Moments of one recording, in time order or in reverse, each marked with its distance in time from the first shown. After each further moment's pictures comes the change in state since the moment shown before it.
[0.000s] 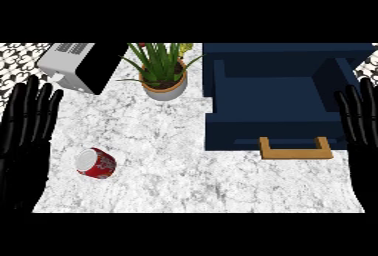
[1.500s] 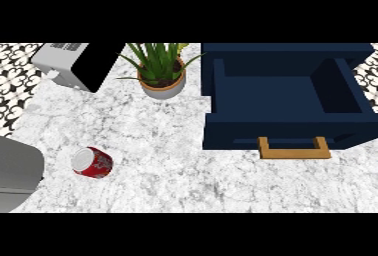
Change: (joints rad) left arm 0.265 0.520 0.478 0.234 0.874 -0.744 0.181; right arm 0.298 -0.035 -0.298 0.002 -0.211 0.111 0.076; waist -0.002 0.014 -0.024
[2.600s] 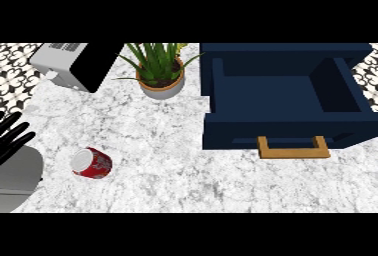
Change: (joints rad) left arm -0.136 -0.104 -0.132 0.083 0.072 0.160 0.237; right arm 0.105 -0.001 -0.188 -0.011 -0.140 0.192 -0.023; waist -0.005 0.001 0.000
